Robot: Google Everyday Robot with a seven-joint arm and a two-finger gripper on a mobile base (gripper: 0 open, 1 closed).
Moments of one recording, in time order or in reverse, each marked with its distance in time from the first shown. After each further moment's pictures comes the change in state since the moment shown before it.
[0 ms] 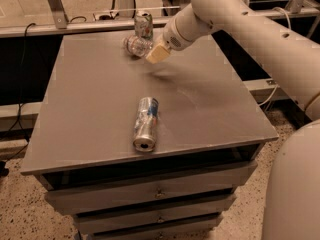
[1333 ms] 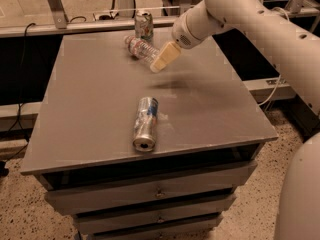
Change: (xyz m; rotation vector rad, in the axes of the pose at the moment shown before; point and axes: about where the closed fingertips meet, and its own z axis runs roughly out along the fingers) arm 0.004 -0.005 -0.020 0.002 -0.030 -0.020
